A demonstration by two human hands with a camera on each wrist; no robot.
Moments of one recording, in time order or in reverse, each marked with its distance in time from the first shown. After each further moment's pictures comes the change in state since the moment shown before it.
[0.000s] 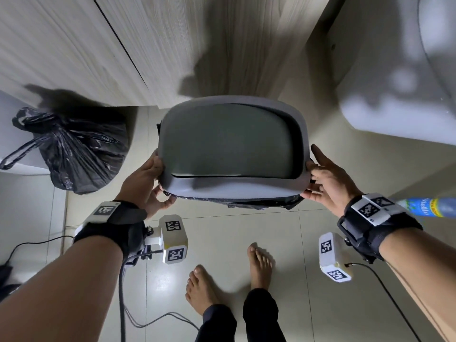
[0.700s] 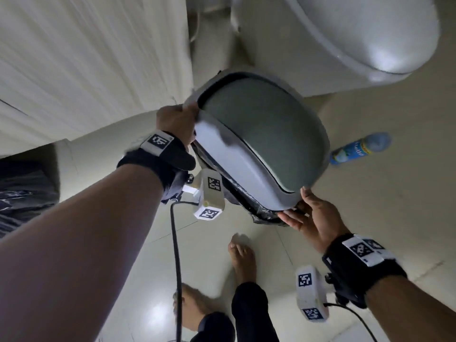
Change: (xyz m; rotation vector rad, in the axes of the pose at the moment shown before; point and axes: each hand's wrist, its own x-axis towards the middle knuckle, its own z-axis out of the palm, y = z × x) left_hand 0.016 0.015 0.234 0.561 -0.203 0.402; right_hand -0.071 0.100 -0.069 0.735 0.319 0.156
